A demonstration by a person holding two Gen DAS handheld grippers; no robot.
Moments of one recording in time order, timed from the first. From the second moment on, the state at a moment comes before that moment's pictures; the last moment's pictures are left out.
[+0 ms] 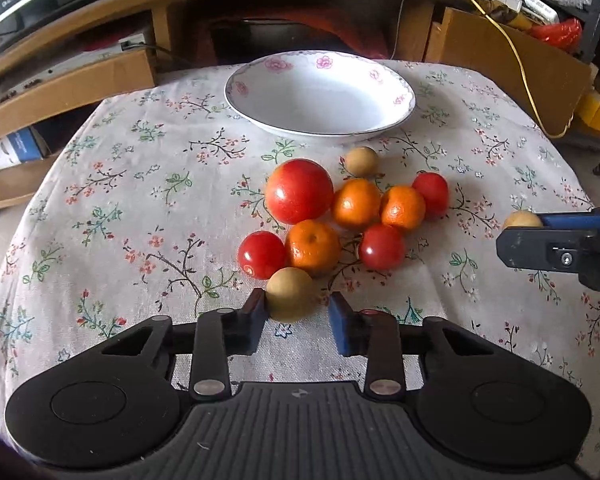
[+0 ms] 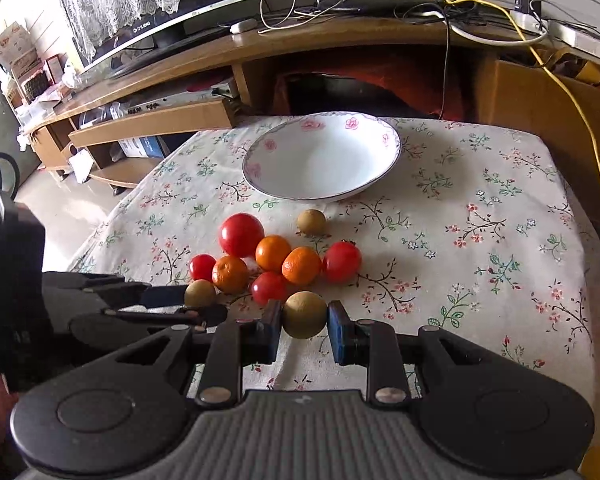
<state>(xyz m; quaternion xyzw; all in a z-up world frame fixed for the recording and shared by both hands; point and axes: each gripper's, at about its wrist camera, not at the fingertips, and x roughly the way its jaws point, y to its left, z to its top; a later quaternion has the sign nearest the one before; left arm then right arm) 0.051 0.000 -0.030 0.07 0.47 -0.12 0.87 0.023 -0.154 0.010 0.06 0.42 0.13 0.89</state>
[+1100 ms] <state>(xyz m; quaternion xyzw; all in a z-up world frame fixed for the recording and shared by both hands) 0.086 0.003 0.014 -0.03 0.44 -0.16 0.88 0.059 -0.145 0.015 0.06 0.42 0.11 0.90</state>
